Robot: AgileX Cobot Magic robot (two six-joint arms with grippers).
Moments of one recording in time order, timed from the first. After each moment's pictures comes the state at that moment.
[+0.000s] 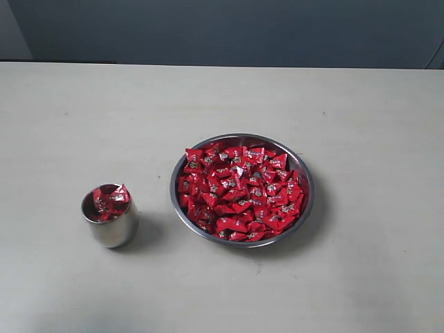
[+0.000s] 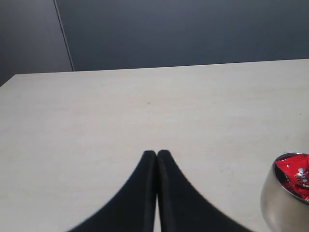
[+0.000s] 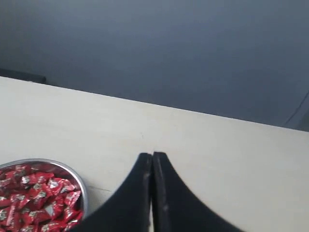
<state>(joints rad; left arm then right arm) 0.12 0.00 0.00 0.05 0.29 -0.02 0.21 0.64 -0.59 0.27 0.34 -0.34</state>
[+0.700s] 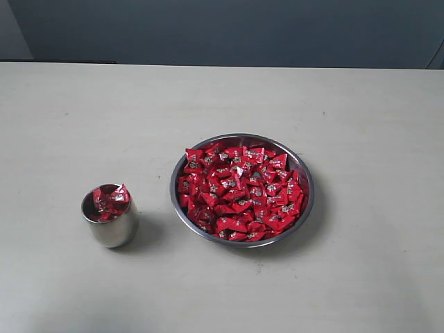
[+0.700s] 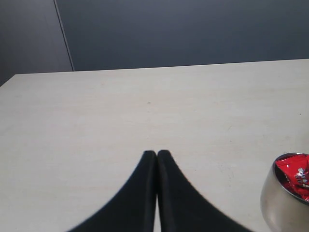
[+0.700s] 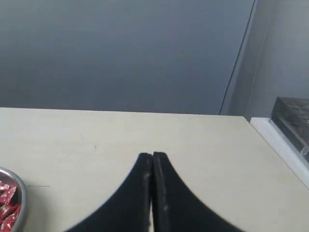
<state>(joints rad) 0.12 0.00 0.00 0.05 0.29 -0.02 -0.03 0.13 -0.23 0.28 0.34 -0.34</state>
